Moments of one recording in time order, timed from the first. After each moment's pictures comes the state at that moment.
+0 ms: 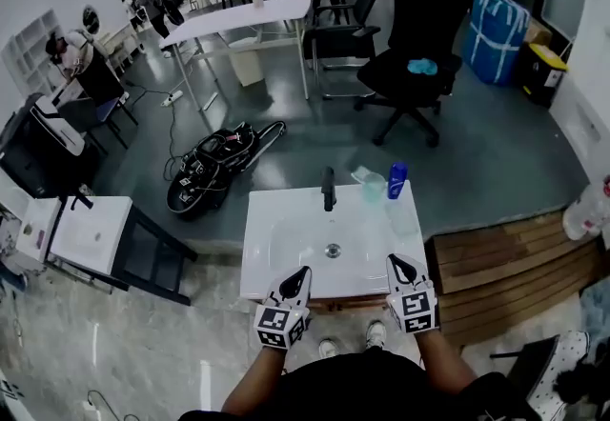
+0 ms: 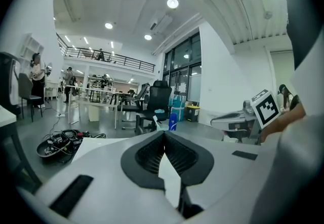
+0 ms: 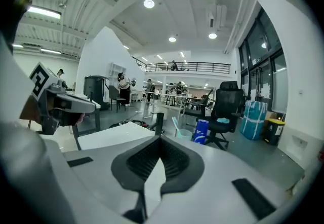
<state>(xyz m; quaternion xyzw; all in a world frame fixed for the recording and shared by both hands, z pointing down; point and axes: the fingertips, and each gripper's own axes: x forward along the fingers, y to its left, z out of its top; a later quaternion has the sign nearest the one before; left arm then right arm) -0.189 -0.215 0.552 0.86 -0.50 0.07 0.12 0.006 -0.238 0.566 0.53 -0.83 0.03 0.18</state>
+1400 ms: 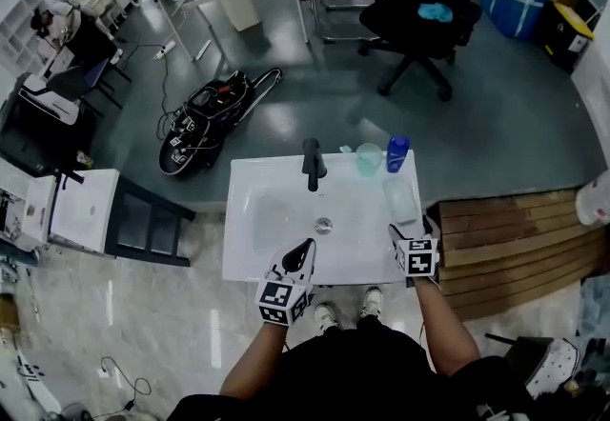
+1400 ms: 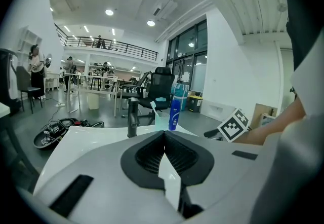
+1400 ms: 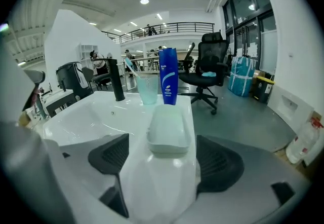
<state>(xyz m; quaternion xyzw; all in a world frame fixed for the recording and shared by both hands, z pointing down) -0.131 -0.280 0.601 0.84 -0.50 0.13 0.17 0.112 -0.348 0.742 0.56 -0.75 0.23 0.27</state>
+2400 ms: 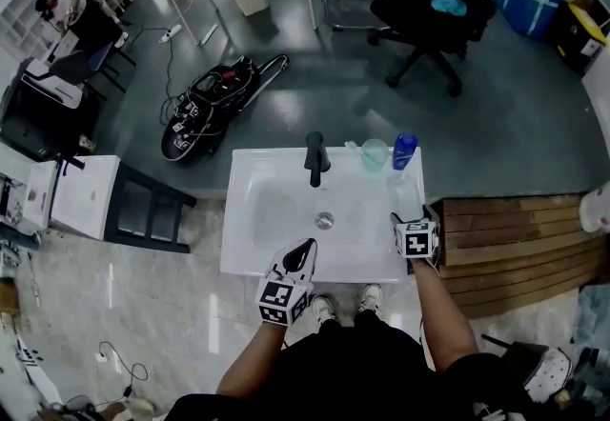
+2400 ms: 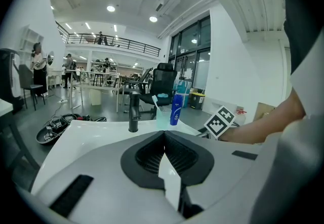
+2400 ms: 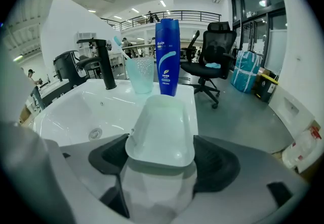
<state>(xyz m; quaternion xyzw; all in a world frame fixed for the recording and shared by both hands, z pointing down) -0.130 -0.277 0.617 0.83 -0.50 0.14 0.18 0.108 -0.383 0.776 0.54 -0.73 0.25 0.33</state>
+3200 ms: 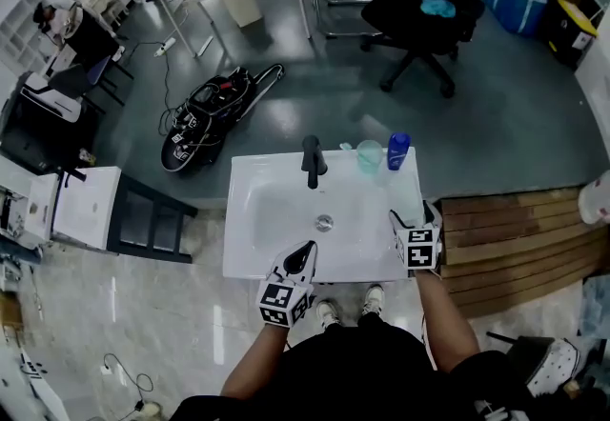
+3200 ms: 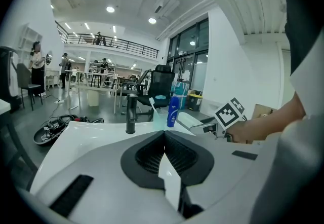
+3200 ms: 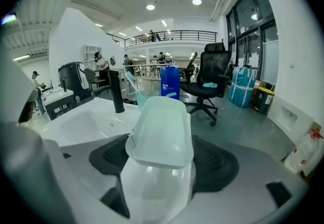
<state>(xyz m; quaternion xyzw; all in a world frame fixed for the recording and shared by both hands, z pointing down) -0.126 -0.272 0.610 0.84 -0.49 0.13 0.18 0.105 -0.375 0.702 0.57 -0.76 0.19 0.26</state>
